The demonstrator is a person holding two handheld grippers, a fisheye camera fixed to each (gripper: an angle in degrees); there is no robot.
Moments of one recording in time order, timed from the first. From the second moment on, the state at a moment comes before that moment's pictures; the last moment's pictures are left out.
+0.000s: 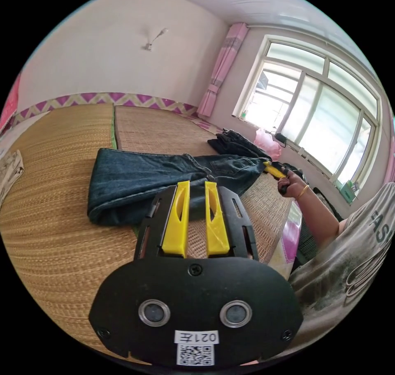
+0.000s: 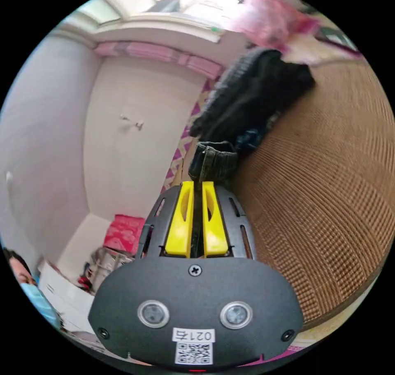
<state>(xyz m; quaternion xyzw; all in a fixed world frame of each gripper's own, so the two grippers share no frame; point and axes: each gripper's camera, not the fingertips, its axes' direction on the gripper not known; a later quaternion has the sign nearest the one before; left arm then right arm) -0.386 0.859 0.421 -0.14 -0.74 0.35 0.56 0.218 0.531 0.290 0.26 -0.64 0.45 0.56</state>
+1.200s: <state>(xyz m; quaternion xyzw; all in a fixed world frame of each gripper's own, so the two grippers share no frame) -0.333 0.848 0.228 -0.04 -0.77 0.36 0.52 -0.451 0.284 -0.148 0.29 -0.50 -0.16 0.80</state>
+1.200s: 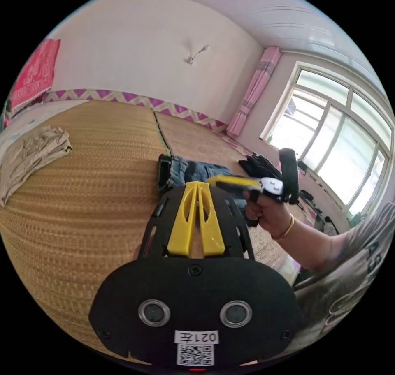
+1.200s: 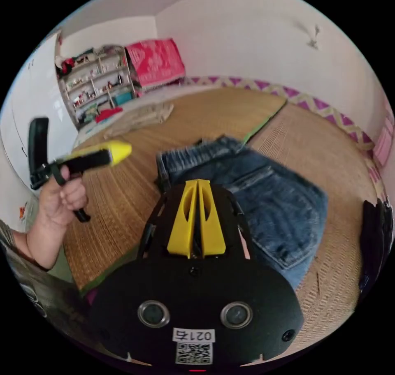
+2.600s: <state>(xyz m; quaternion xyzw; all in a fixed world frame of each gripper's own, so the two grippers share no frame) -0.563 0.741 0.146 -0.15 -0.68 0.09 0.71 -0.143 0.339 0.610 0.10 -0.81 0.07 0.57</state>
